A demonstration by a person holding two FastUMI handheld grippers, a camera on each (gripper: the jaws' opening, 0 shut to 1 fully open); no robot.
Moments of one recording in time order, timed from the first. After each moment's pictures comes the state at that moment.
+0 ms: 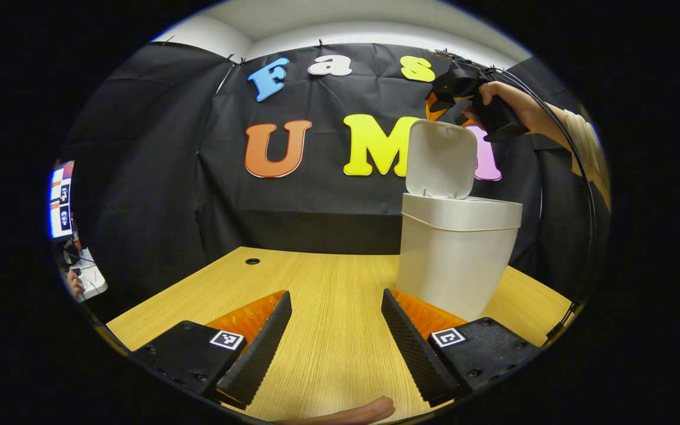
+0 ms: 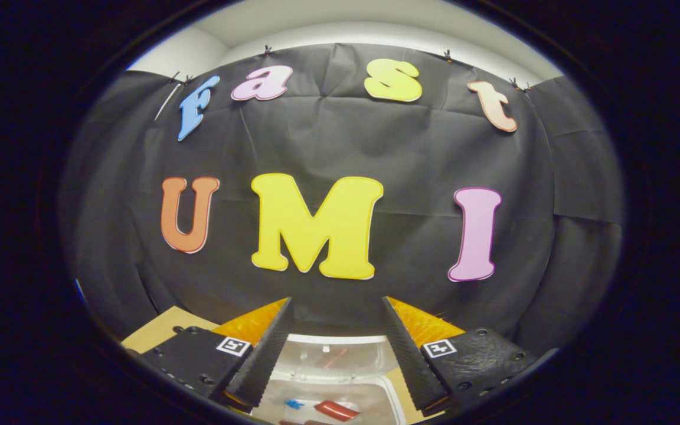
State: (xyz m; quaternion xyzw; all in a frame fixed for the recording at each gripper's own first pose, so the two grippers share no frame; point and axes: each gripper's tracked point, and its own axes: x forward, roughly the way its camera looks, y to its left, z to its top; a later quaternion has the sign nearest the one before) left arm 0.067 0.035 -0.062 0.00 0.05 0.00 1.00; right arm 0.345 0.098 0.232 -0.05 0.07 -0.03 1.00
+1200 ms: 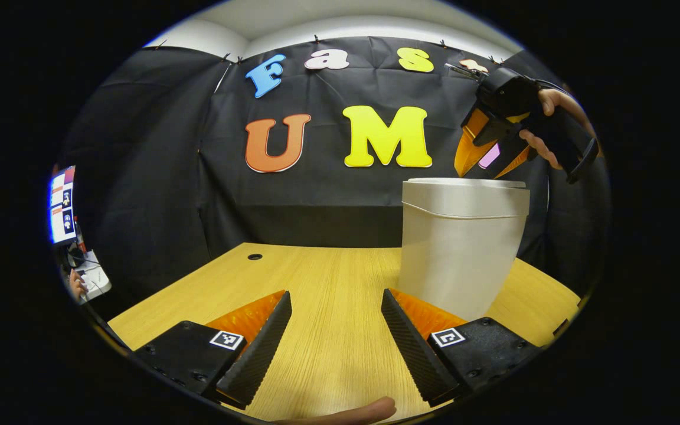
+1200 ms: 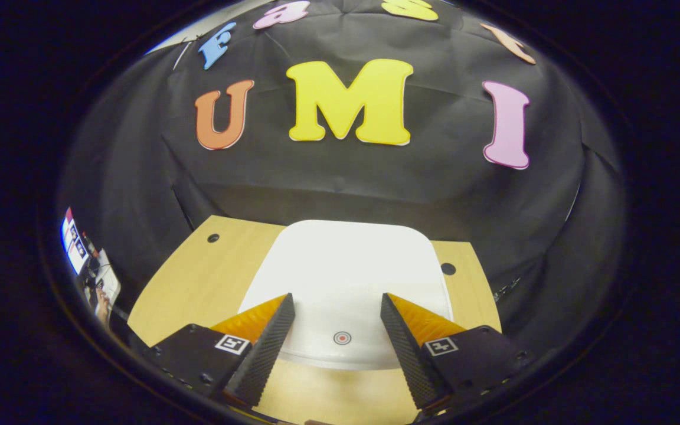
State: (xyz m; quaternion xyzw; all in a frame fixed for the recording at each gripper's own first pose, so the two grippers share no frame) left arm 0.075 0.025 -0.076 0.02 0.06 0.03 1.00; right arm 0.241 0.099 0.053 -0.04 0.32 0.05 0.95
